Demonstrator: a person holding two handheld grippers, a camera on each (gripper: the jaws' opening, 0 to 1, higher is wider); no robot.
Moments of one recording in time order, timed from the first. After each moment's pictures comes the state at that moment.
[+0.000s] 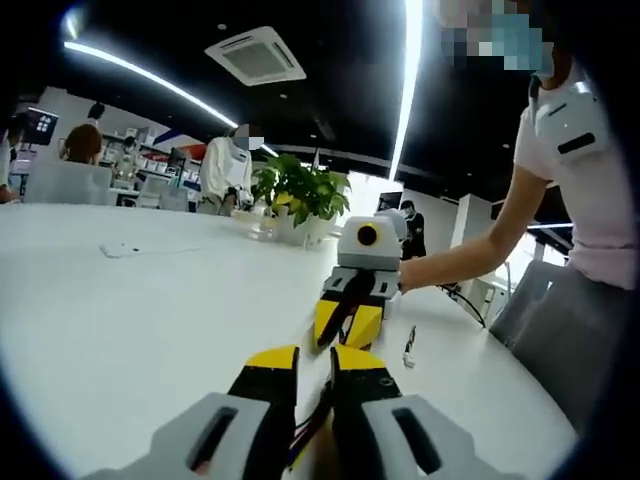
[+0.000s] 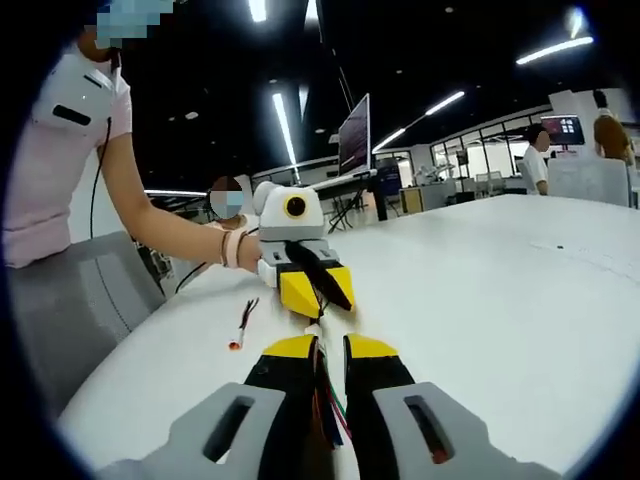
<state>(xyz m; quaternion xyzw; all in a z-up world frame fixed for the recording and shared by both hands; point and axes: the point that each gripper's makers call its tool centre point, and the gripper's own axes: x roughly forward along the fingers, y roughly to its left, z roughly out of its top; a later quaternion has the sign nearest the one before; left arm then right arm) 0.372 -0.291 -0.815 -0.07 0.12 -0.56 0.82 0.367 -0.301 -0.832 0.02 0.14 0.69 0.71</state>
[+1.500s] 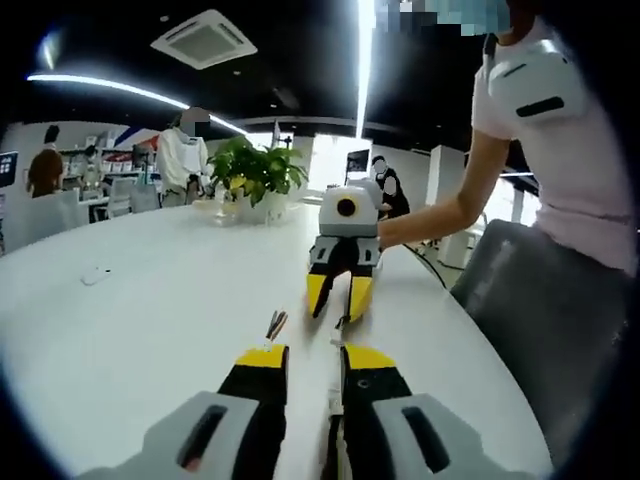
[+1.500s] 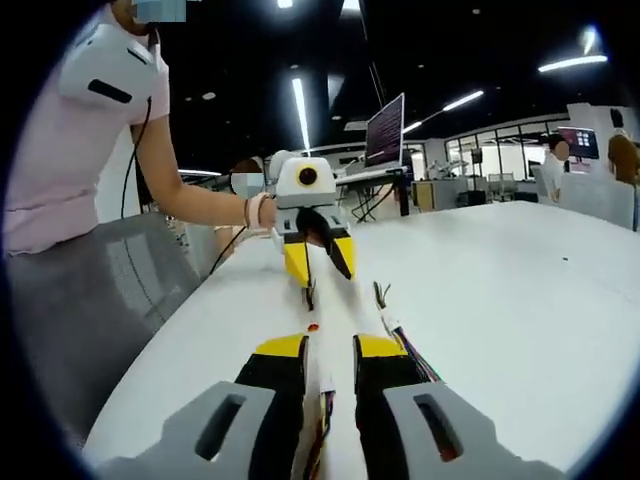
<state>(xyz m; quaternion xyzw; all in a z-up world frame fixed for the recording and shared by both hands) 0.308 -0.281 -0.805 0.04 0.14 -0.61 0.78 0.296 -0.331 -0.816 -0.04 0.14 0.70 0.70</state>
